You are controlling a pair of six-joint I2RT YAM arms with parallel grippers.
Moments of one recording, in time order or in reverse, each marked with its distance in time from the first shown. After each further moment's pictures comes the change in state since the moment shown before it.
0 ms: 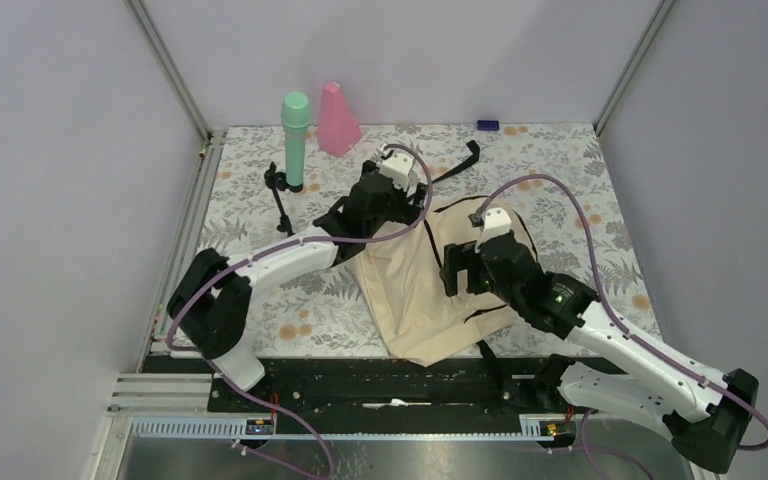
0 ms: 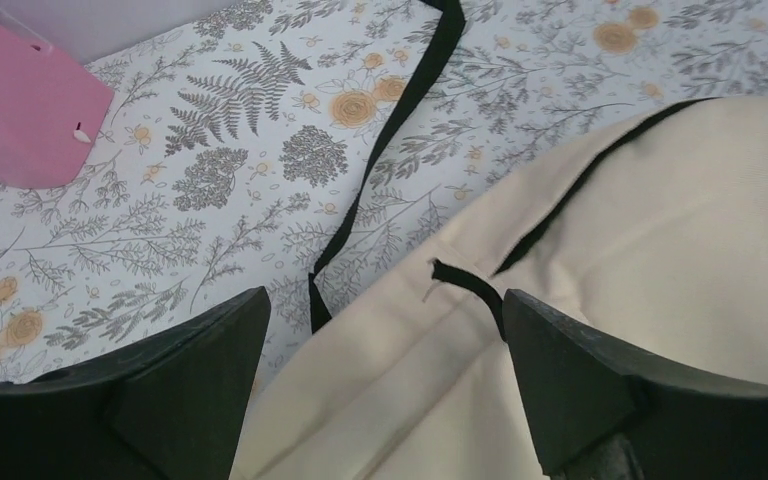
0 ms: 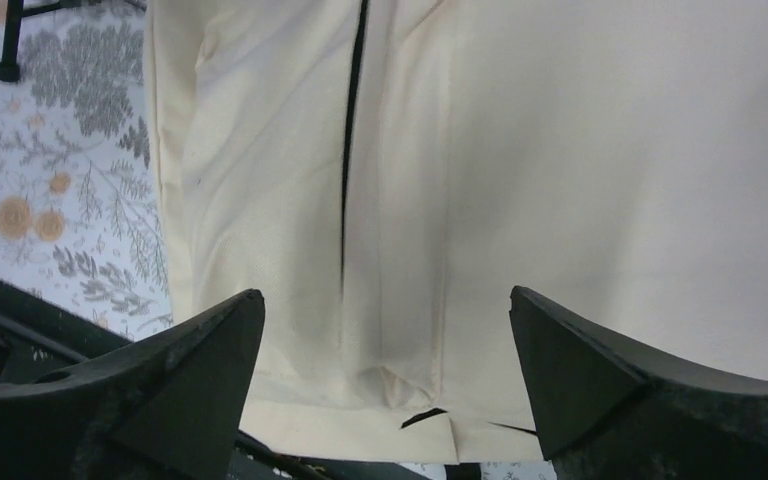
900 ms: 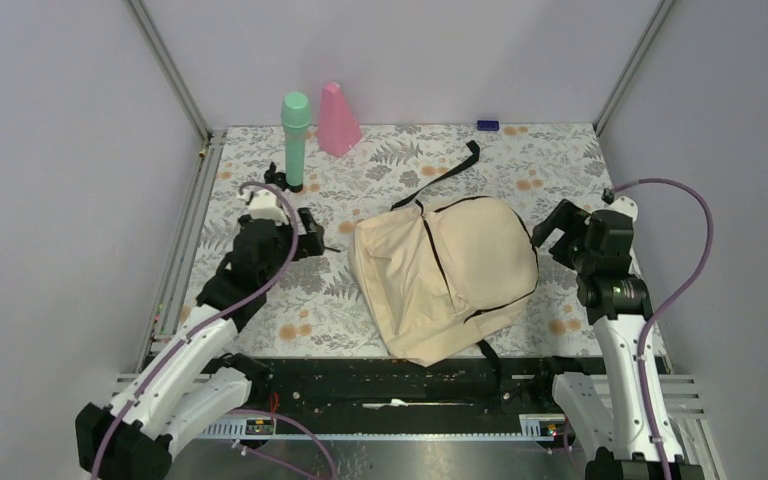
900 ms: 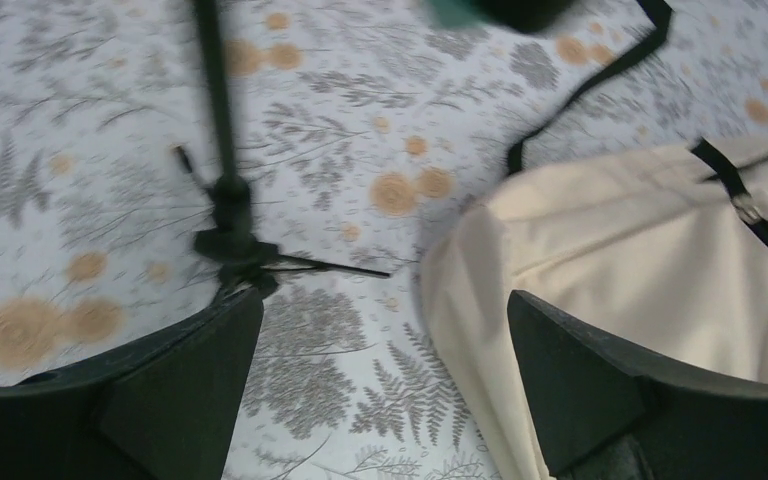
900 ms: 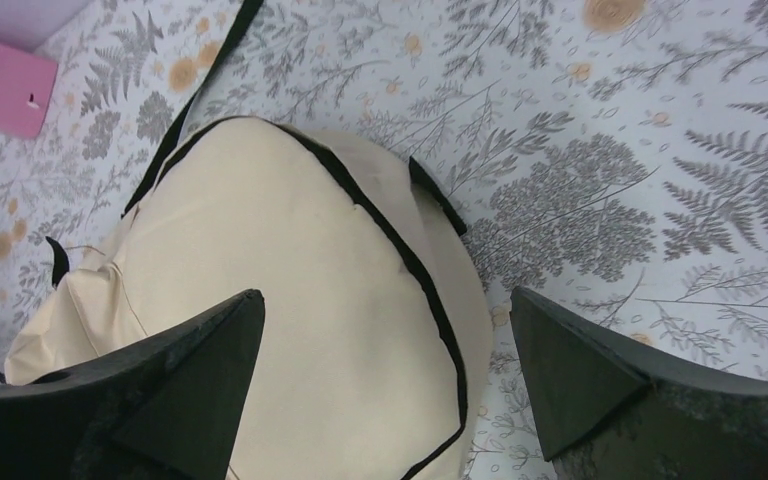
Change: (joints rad) left arm 0.258 -0.819 -0.504 -0.354 -0.014 -0.290; right arm -0.925 -0.100 0.021 -0.059 -0.296 0.057
